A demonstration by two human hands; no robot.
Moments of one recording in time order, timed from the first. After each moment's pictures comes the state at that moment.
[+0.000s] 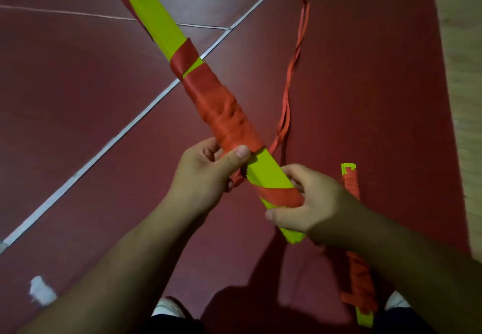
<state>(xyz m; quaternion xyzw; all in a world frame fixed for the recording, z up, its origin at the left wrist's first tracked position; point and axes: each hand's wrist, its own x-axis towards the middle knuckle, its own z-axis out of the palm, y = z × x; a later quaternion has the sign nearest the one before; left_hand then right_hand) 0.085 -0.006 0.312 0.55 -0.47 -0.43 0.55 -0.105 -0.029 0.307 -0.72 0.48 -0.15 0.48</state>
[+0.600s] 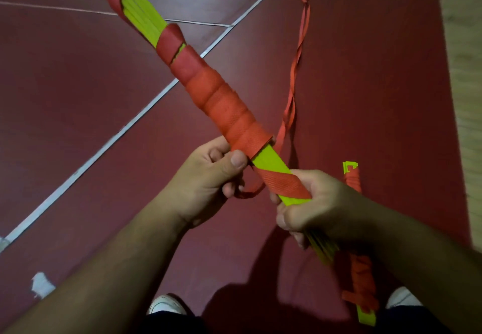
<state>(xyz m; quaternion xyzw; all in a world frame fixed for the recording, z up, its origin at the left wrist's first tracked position) 0.098 -0.002 0.307 0.39 -0.47 -0.59 0.53 -0.106 -0.025 0.316 -0.59 0.36 -0.16 0.70</state>
